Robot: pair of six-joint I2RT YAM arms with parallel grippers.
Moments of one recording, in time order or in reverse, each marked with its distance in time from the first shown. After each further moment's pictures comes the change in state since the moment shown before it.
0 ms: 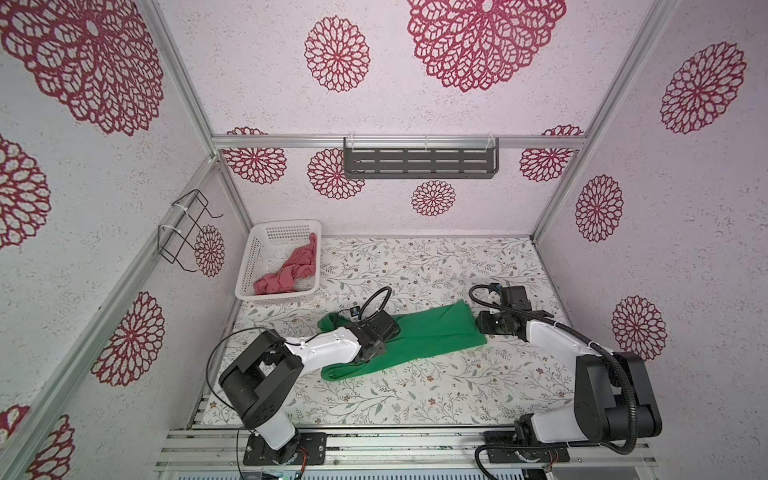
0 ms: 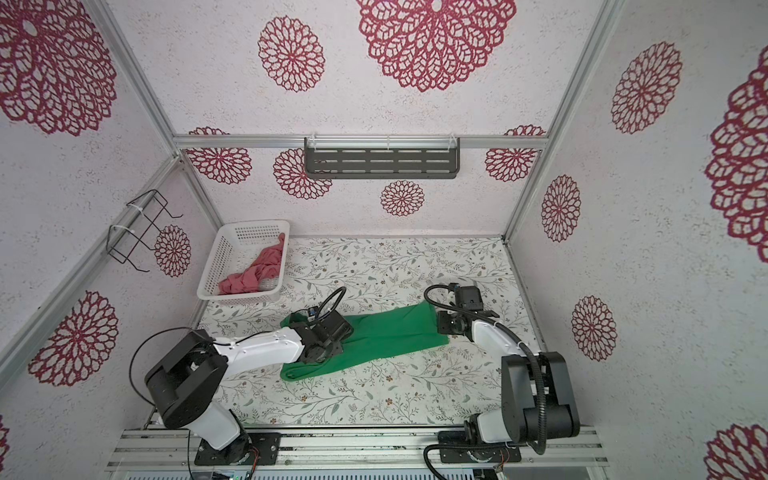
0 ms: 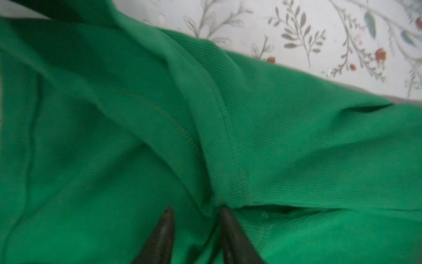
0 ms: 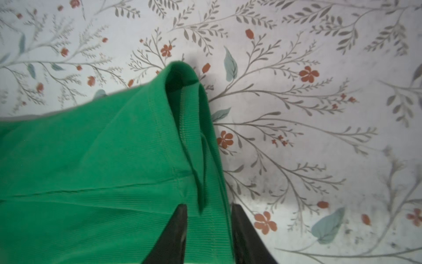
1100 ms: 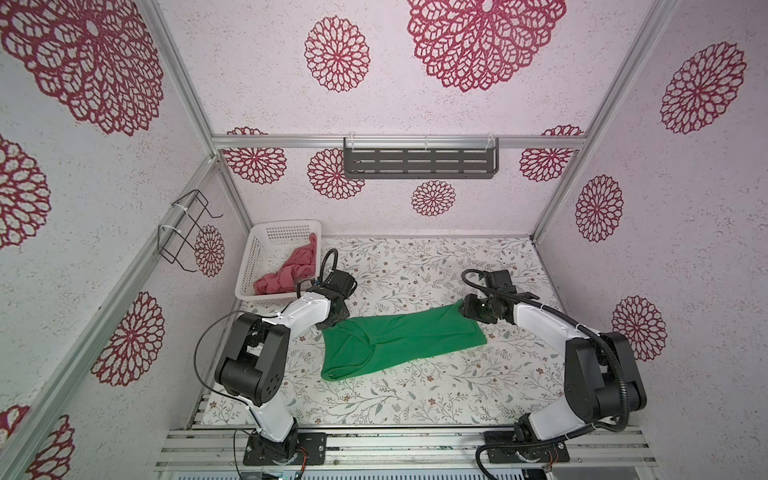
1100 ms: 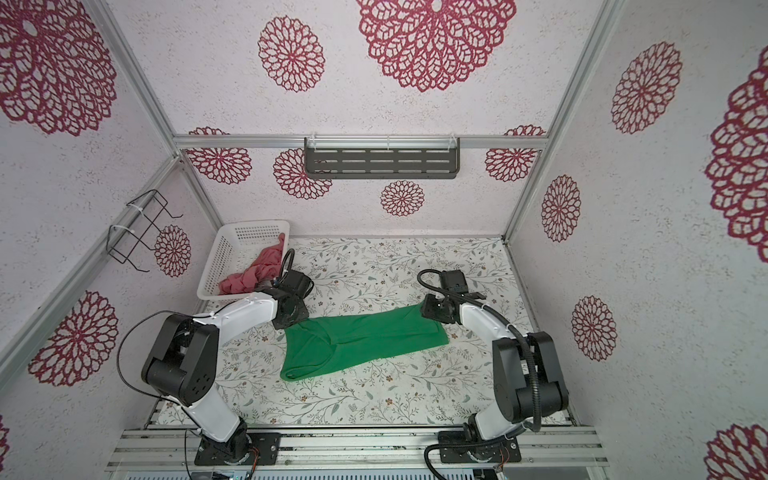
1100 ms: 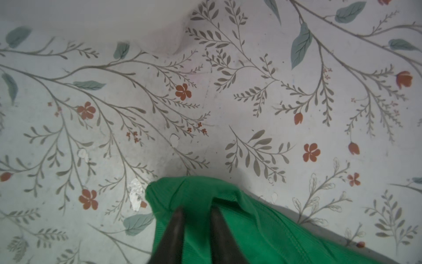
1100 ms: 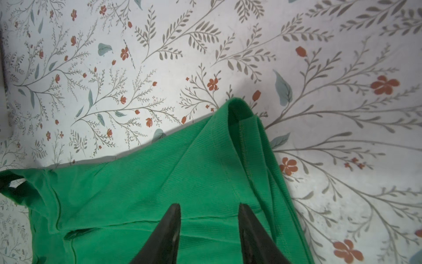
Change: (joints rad) left arm 0.444 0.119 0.194 -0.097 0.035 0.303; right arm 0.115 0.139 0.176 -0.024 -0.066 0.303
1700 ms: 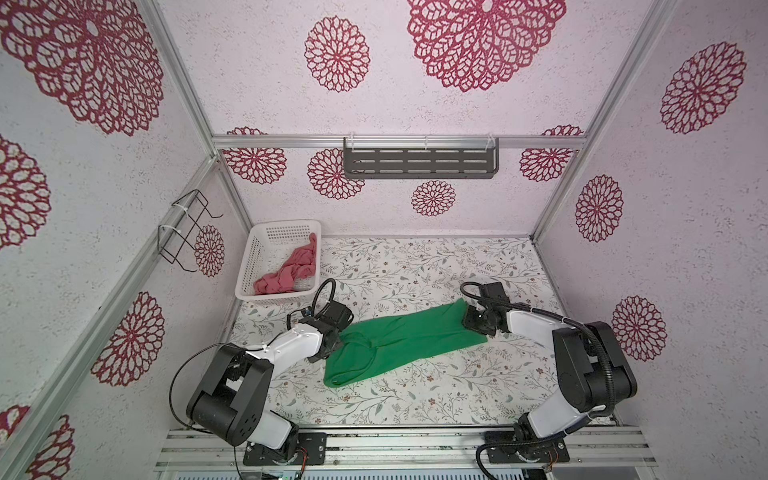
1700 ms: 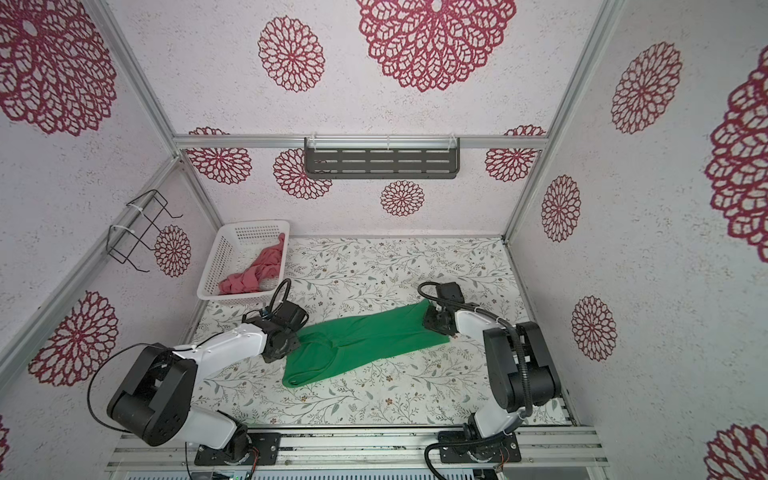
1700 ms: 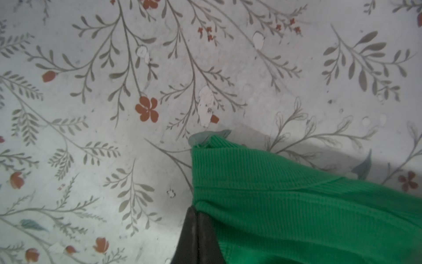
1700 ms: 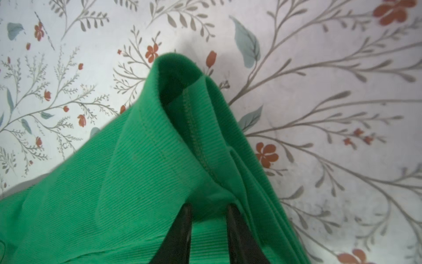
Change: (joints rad) left arm -0.087 -0.240 -0.343 0.003 -0.040 -0.167; right arm -0.010 0.045 -0.103 0.079 0.093 0.068
